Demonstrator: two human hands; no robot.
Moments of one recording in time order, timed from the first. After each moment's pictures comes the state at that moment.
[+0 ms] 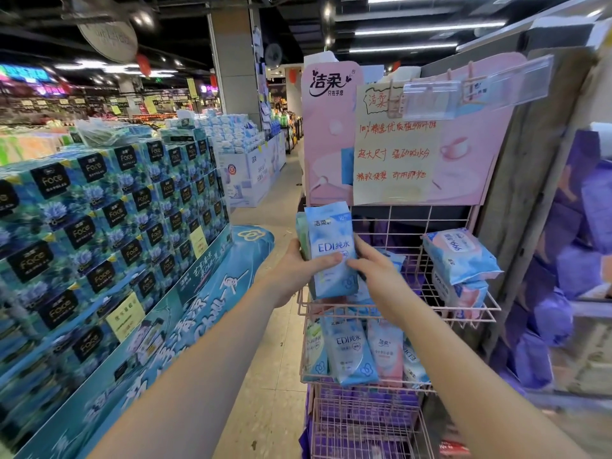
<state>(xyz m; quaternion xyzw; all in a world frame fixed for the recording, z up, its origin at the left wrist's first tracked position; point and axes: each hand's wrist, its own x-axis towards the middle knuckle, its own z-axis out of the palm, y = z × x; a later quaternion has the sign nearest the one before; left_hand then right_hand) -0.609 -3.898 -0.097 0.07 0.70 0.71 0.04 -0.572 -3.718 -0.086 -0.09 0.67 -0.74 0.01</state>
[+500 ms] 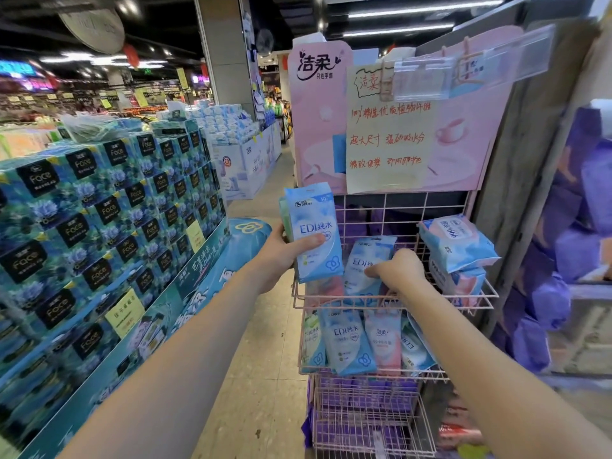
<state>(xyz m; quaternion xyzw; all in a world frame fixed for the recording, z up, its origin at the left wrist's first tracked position) -0.622 -3.914 -0.087 0.06 0.68 0.73 0.04 -0.606 -3.672 -0.108 0.16 0.86 -0.48 -0.04</state>
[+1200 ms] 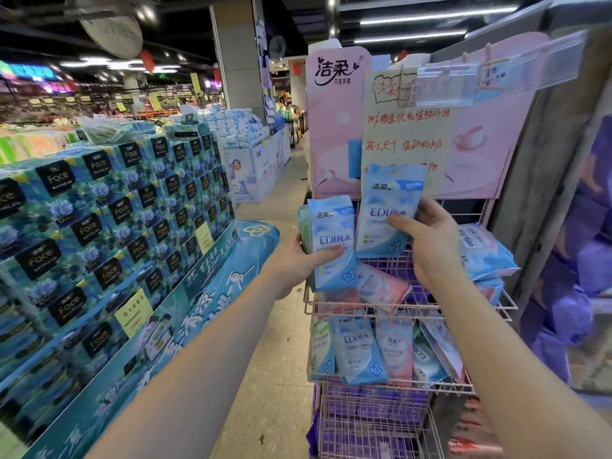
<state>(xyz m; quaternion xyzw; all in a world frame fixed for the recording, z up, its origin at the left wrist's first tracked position) -0.619 -3.911 -0.092 0.07 0.75 0.66 0.02 -0.588 -3.677 -0.045 -0.11 0.56 -0.79 -0.22</state>
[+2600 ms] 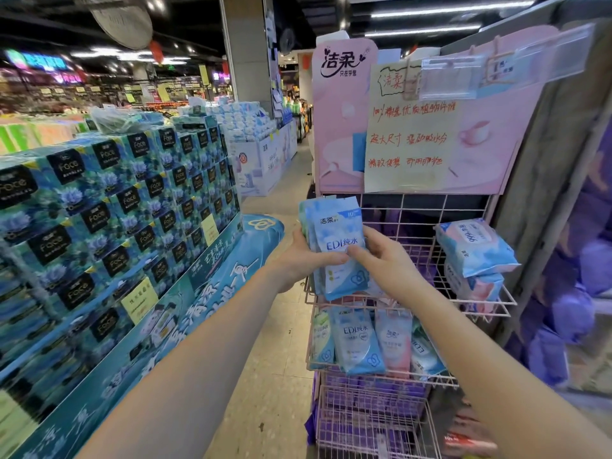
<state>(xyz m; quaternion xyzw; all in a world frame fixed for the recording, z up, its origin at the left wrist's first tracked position) -0.608 -3.904 -0.093 0.08 0.76 0.64 0.04 -0.583 -3.704 -0.090 -0.18 0.77 -0.61 -0.03</state>
